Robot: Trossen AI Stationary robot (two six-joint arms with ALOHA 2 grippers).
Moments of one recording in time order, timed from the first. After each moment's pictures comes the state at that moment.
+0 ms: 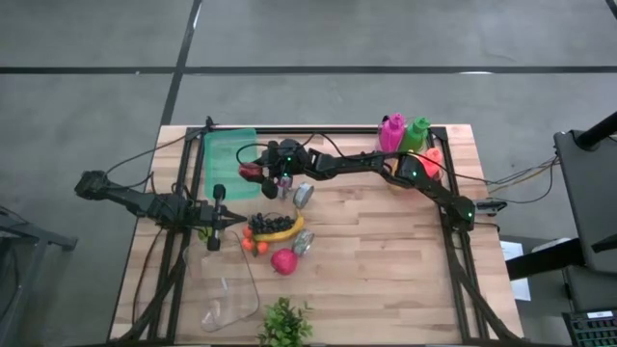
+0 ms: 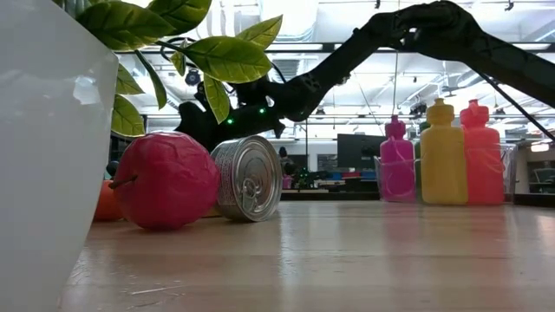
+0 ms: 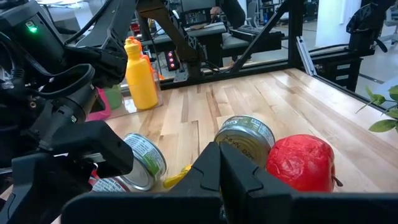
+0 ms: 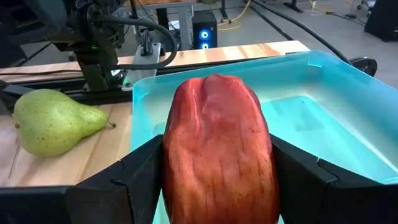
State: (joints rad) left arm -0.31 0.17 0.00 0.05 -0.28 0.13; right arm -0.27 2.47 1.85 0.35 -0.24 0.04
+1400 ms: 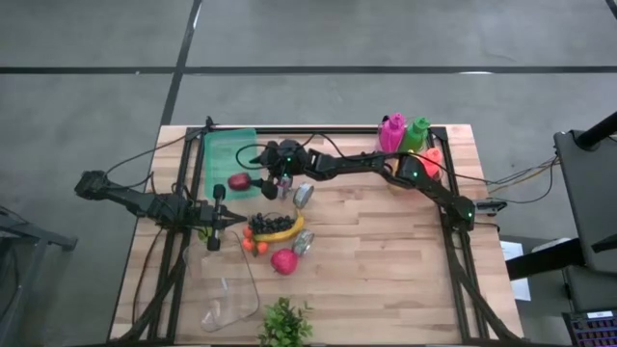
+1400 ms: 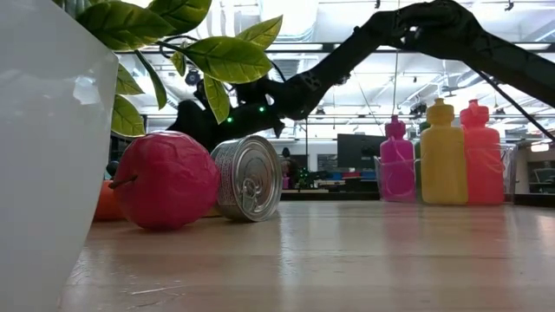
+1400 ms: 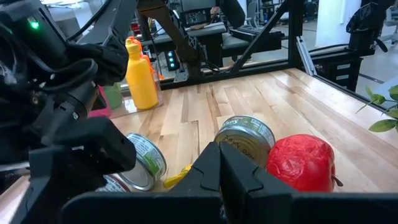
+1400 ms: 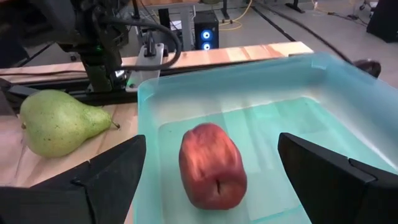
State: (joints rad) left arm -0.31 0.17 0.00 0.05 -0.28 0.13; right arm -0.27 2.46 1.85 0.34 -0.24 0.04
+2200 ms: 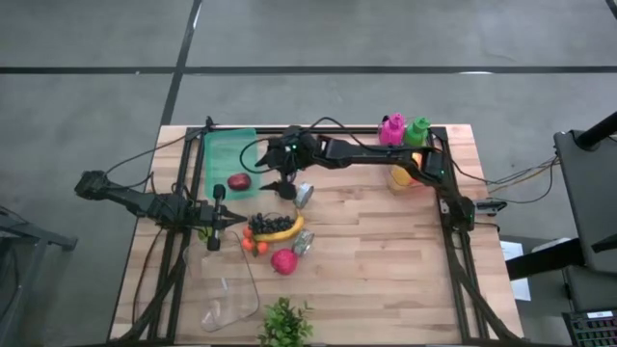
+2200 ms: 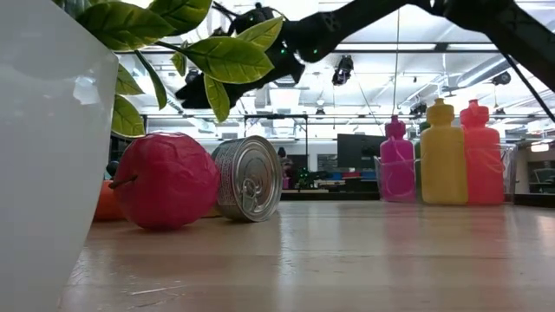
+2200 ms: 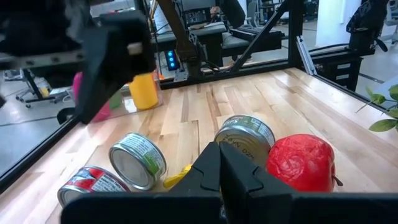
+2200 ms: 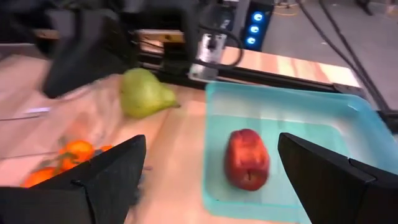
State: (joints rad) left arm -0.31 0.17 0.00 0.05 -0.28 0.13; right arm -0.25 2.21 1.83 -0.08 -0.42 -0.25
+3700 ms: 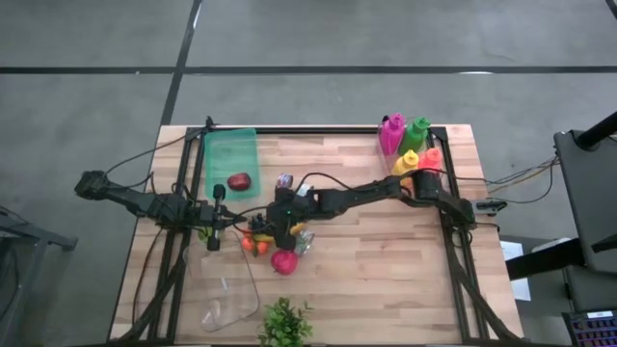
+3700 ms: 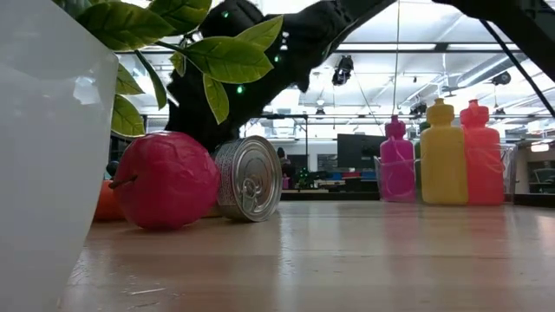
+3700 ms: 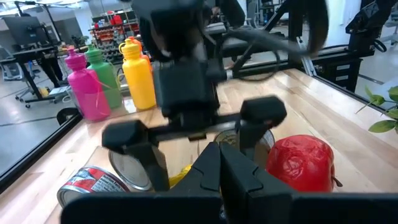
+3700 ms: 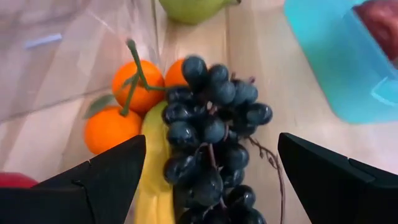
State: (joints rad) left arm -0.31 0.17 0.00 0.06 -0.28 0.13; right arm 0.02 2.28 1.68 -0.09 -0.02 0.03
